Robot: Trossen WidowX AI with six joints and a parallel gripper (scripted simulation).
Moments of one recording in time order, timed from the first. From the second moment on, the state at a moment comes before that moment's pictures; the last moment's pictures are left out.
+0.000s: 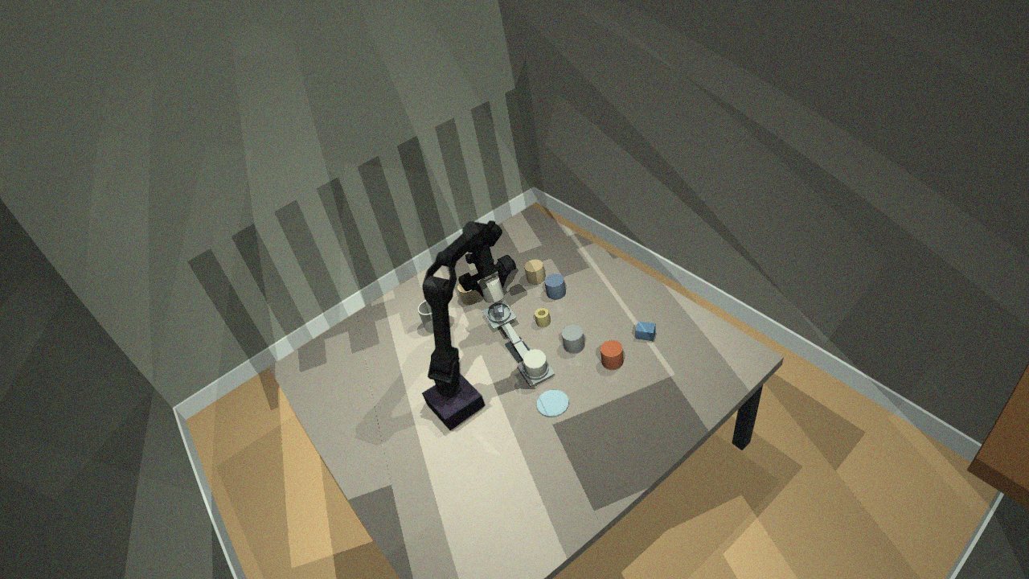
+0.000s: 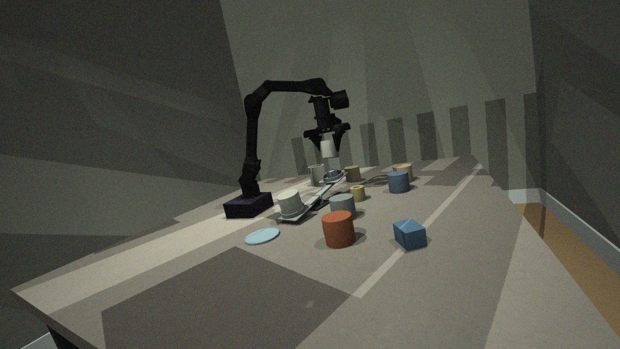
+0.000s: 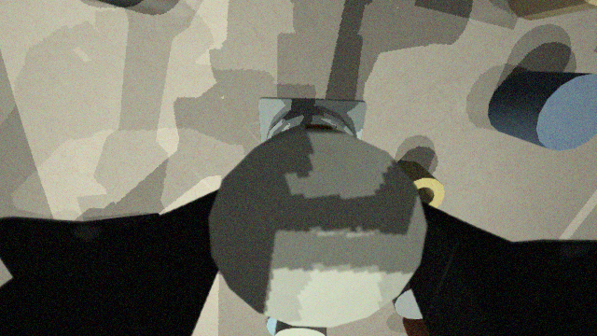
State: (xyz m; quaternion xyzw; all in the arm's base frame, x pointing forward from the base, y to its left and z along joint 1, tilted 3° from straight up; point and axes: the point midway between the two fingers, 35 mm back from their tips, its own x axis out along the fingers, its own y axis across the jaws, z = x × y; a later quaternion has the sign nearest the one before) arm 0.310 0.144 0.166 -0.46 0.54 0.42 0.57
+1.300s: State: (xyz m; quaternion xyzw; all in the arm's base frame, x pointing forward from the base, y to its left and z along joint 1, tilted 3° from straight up) arm 0.228 0.238 0.064 -0.46 0.53 0.43 0.57
